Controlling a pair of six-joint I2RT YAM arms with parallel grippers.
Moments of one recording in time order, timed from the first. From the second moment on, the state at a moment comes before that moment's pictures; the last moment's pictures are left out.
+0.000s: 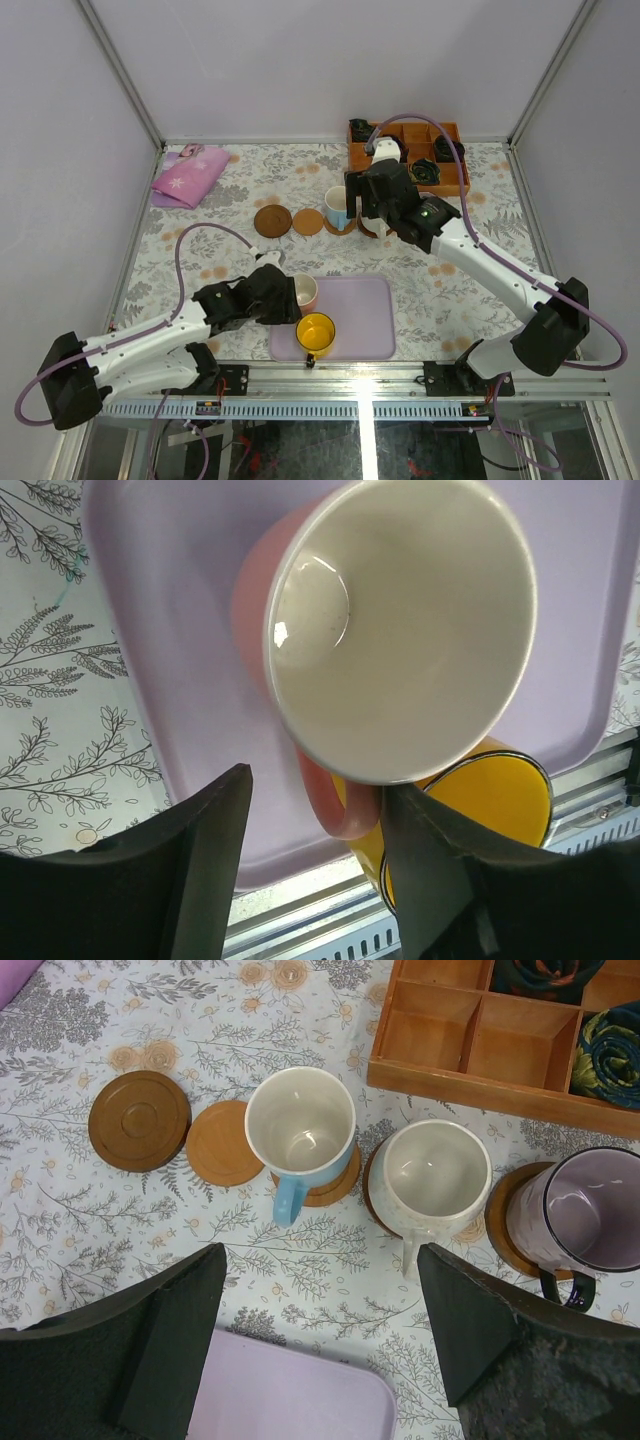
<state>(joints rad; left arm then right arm) -0.93 0.96 0.59 -0.58 -0.12 -0.88 0.71 1.44 1.32 -0.44 0.35 0.31</state>
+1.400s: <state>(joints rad) -0.97 1.17 0.76 -0.41 -0.46 -0.58 0.71 1.37 1.21 -0.38 0.43 0.29</state>
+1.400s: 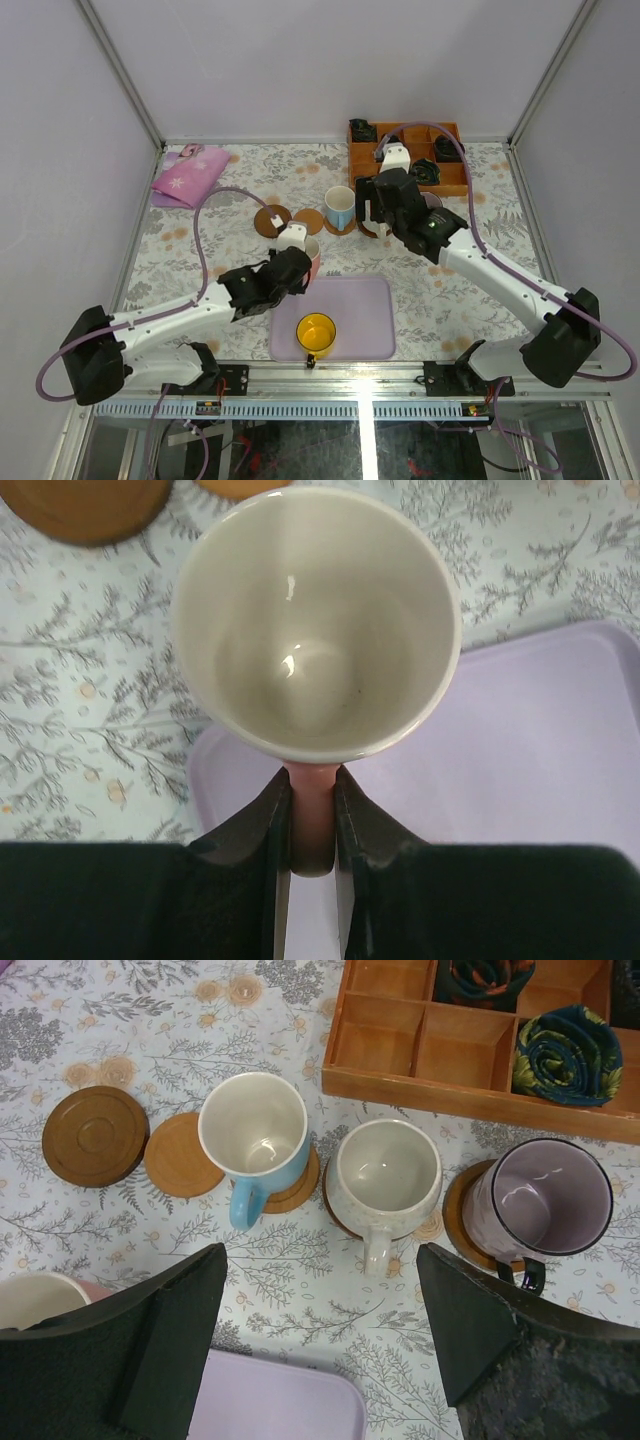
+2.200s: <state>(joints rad) -0.68 1.48 0.76 0.20 -0.46 -0.32 0.71 1.36 1.15 -0.27 0.50 0.19</state>
